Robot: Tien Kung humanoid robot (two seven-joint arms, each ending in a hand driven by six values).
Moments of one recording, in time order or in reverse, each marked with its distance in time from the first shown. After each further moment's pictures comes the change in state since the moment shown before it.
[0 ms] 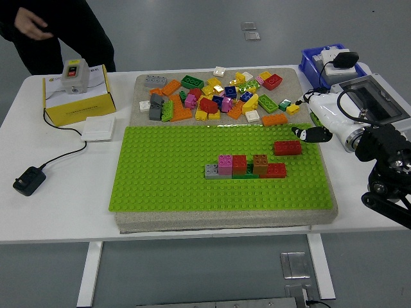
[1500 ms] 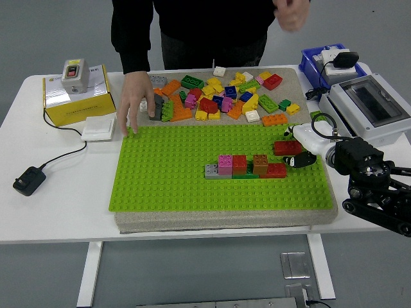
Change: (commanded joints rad) left arm -0.007 0.001 0.012 0.000 -0.005 0.000 -0.006; right arm 0.096 0.101 -0.225 -0.181 0.146 0.024 0.016
